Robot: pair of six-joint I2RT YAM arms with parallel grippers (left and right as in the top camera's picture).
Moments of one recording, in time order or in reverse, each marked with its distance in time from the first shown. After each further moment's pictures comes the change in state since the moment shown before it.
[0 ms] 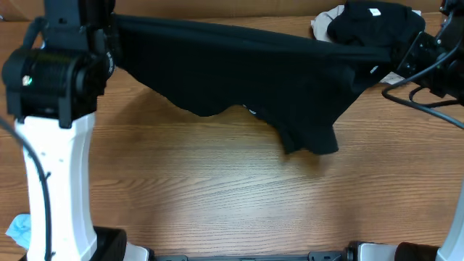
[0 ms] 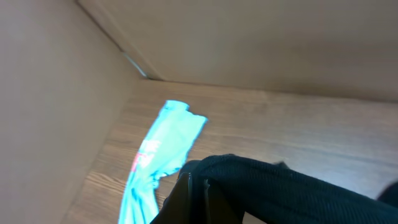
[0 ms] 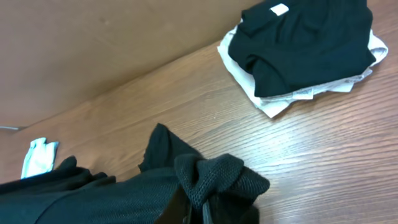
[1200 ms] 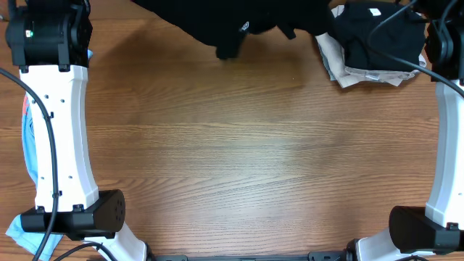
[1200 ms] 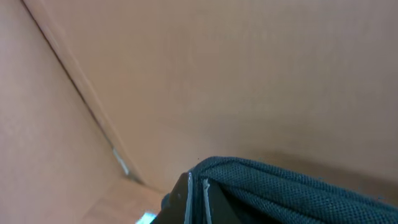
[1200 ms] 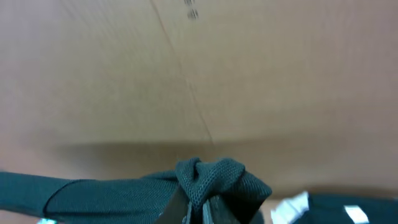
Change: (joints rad) left arm 0.165 0.200 0.034 0.597 0.134 0.079; right arm 0.079 0.210 0.074 0.699 -0.050 -0.077
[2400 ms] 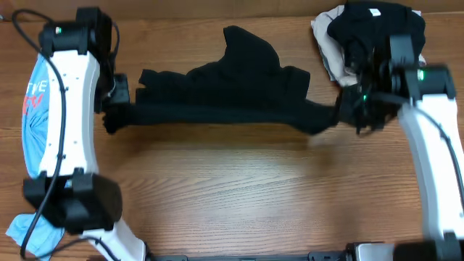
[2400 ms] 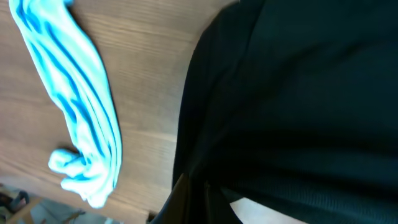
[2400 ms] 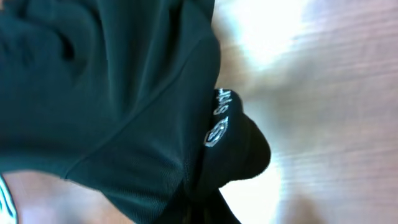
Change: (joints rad) left arm 0.054 0.036 -0.370 -0.924 0.223 -0.128; right arm 0.066 -0.183 -0.643 -0.684 0.028 0.031
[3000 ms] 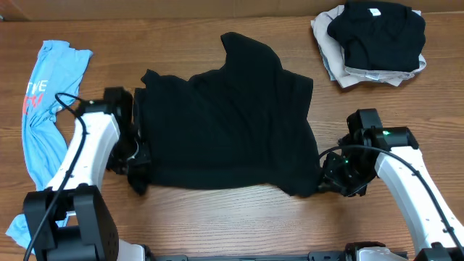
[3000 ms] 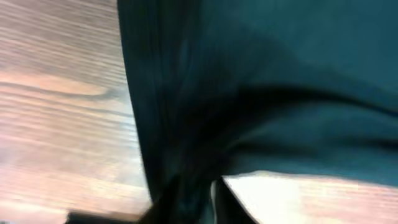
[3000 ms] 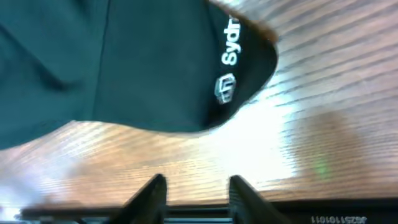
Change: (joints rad) left arm 0.012 -0.232 -0.856 0.431 0.178 -0.036; right arm 0.027 -0.175 -0.637 0.135 -0.047 0.162
